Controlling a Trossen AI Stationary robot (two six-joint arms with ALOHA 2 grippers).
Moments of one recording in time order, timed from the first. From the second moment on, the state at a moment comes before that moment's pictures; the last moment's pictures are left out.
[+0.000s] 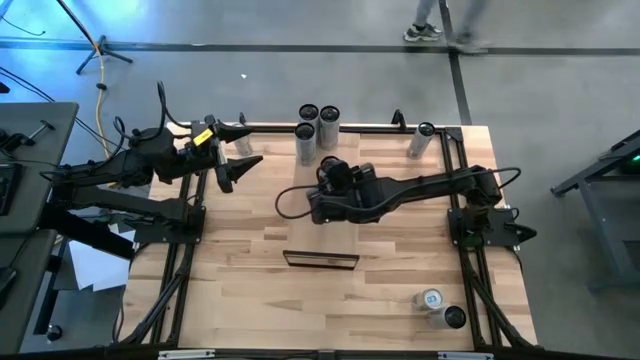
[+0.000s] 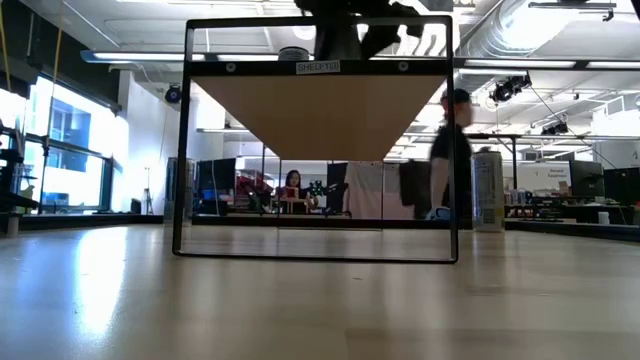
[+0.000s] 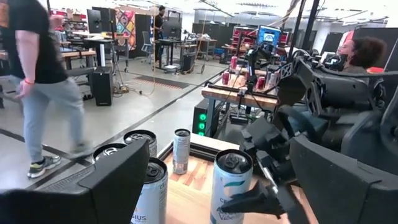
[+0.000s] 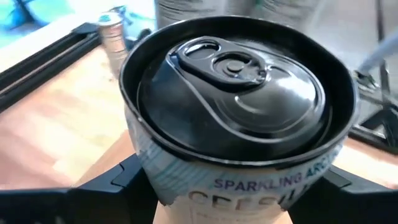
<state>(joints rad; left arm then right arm) 0.06 0.77 1.01 -0.22 -0.30 -0.09 0.15 1.91 1.83 -1.03 0.93 0.98</state>
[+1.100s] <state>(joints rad) 0.06 0.80 1.01 -0.23 -0.29 -0.23 0.04 1.35 1.22 -0.38 0.56 0.46</state>
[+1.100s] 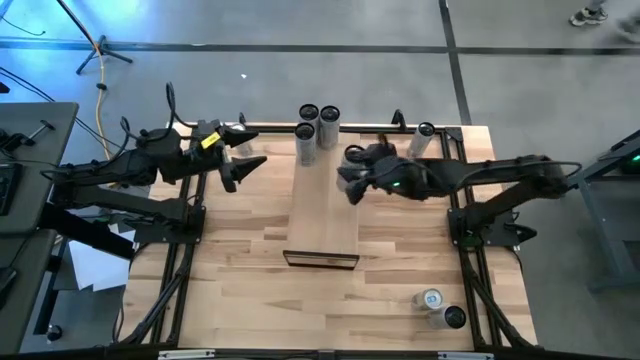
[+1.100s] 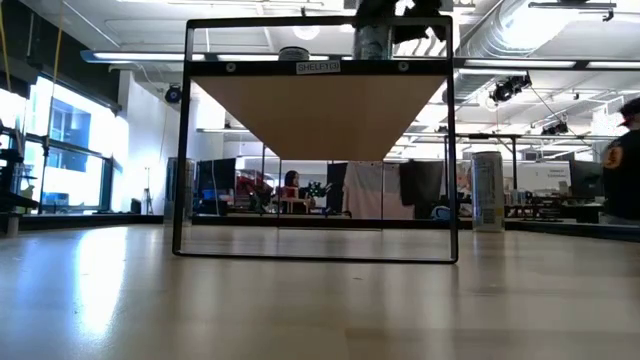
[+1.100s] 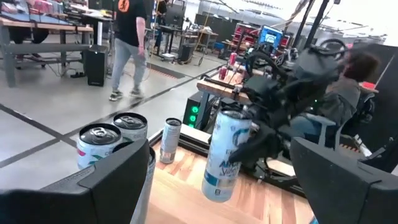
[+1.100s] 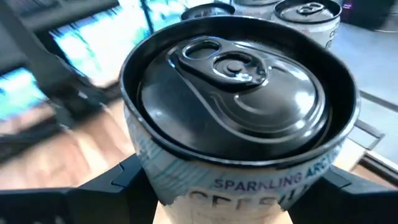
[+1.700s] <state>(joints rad) 0.06 0.89 1.01 0.02 -0.17 -0.33 -0.10 1.24 1.03 -0.15 0.31 0.27</state>
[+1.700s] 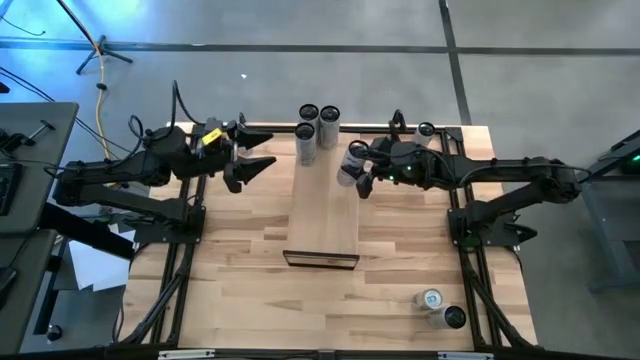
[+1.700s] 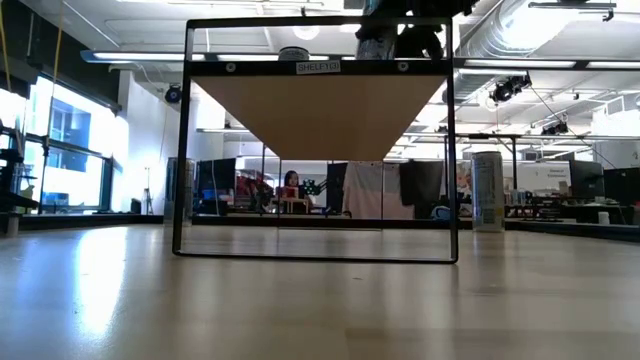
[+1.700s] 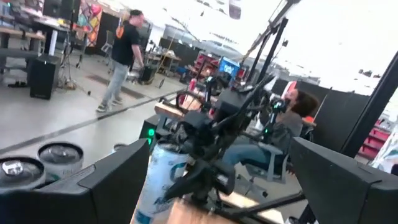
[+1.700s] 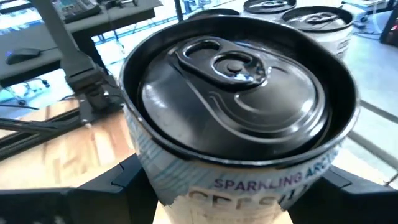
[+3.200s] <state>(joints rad) 0.07 0.86 1.01 0.08 -0.40 -0.03 -0.13 1.39 1.03 -0.09 0.33 0.23</state>
